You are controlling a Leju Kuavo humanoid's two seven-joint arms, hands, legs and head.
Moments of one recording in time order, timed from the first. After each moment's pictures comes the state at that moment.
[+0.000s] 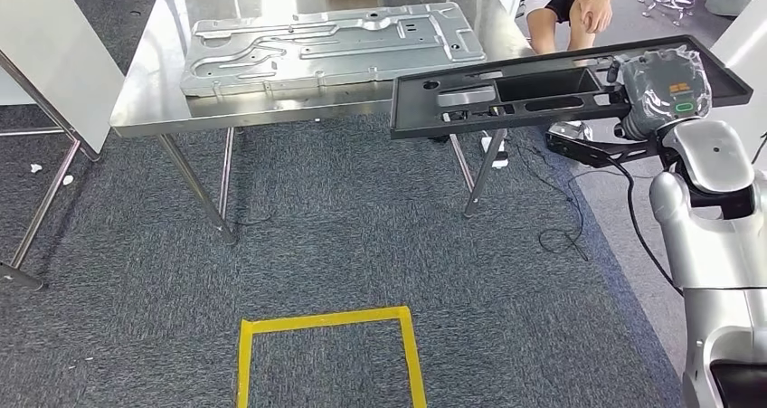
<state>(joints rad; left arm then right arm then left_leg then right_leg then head) -0.11 -0.20 1.27 -0.20 -1.18 0.04 -0.12 -0.64 -0.56 0.25 -1.29 1.10 0.08 -0.13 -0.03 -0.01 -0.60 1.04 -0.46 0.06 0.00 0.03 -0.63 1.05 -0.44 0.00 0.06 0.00</state>
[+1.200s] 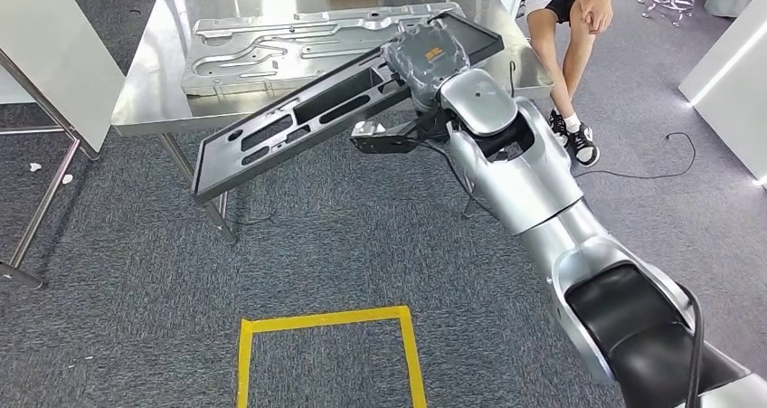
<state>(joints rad) -0.12 -0.26 1.28 -0.20 -1.17 0.09 -0.11 -1.06 -0.10 0.75 -0.99 1.19 0.22 -0.08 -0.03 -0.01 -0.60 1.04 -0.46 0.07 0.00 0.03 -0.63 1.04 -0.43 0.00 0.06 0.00</state>
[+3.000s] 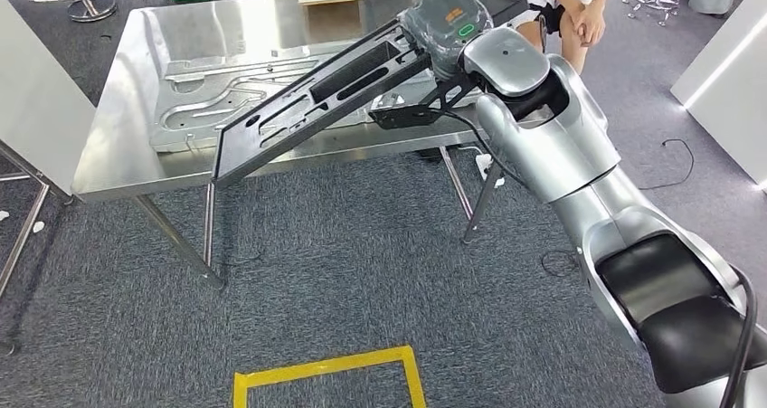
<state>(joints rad) -0.10 -0.26 1.31 -0.20 -1.14 0.09 -0.11 -1.17 -0.20 0.84 -1.00 1.07 0.29 -0.09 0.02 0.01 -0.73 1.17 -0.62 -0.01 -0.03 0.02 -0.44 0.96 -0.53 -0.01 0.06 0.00</state>
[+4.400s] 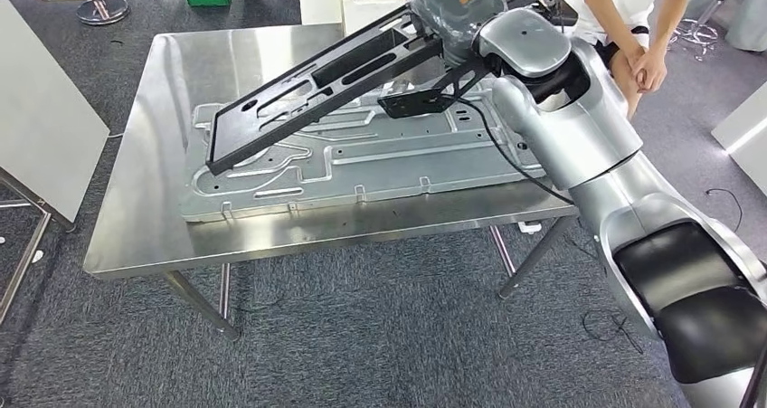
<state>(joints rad) -0.12 -0.26 1.33 -0.20 -1.14 0.08 -0.12 -1.23 -0.27 0.88 -1.00 0.98 0.32 -0.10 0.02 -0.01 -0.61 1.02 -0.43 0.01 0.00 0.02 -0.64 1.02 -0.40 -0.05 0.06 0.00</state>
